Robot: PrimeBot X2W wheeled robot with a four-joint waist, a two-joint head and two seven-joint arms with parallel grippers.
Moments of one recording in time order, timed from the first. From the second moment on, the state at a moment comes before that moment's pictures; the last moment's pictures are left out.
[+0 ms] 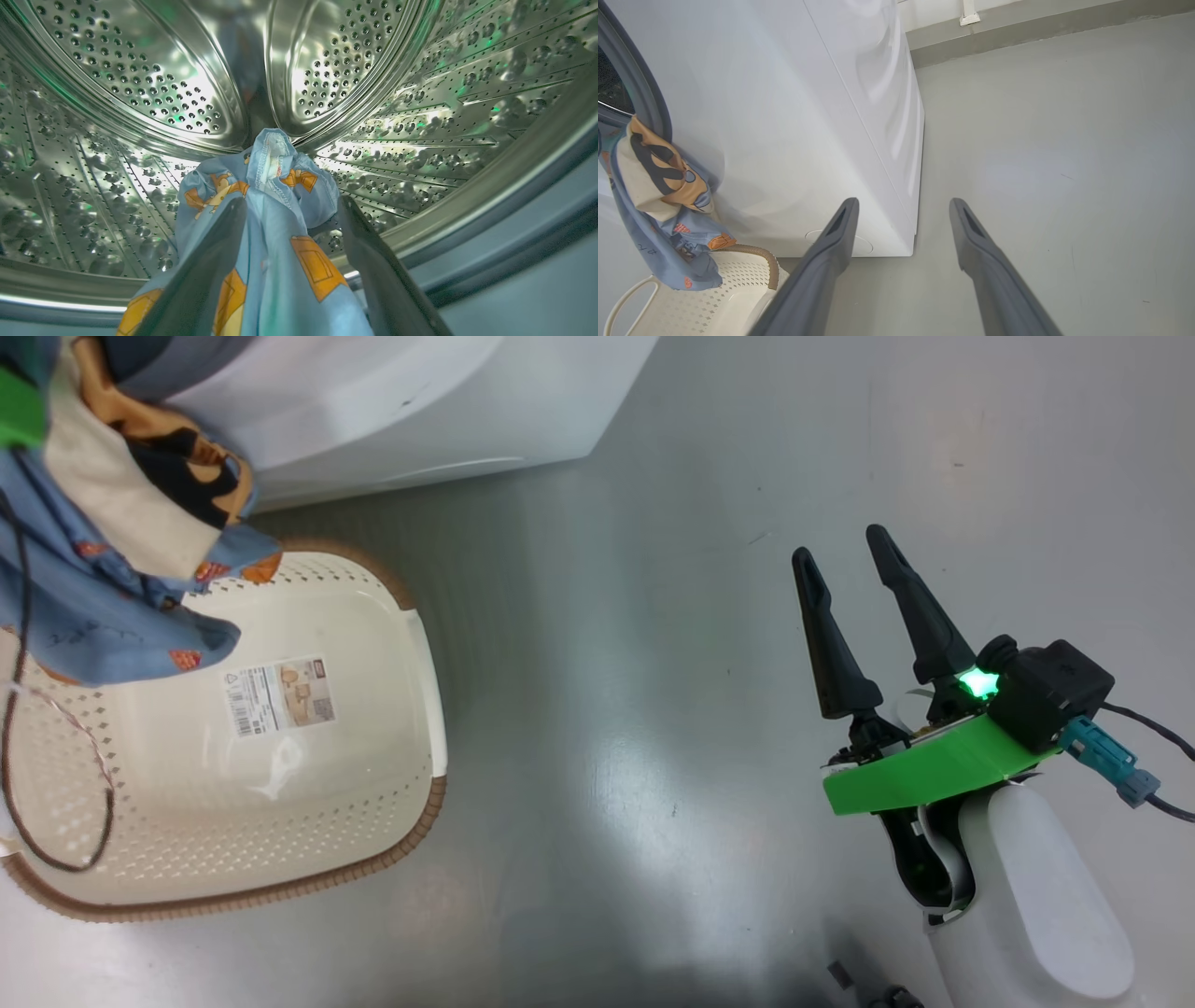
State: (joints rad) left arm -1.06 0.48 -0.38 0.36 -0.72 0.10 -0.03; right arm -0.43 -0.06 0.15 0.13 0.31 0.12 -0.26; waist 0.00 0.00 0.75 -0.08
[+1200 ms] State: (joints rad) left arm -0.42 0.51 -0.29 -0.07 -0.66 0.31 -0.25; right arm -0.43 -0.06 0.16 0.14 0.30 0.12 -0.26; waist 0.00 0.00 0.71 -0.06
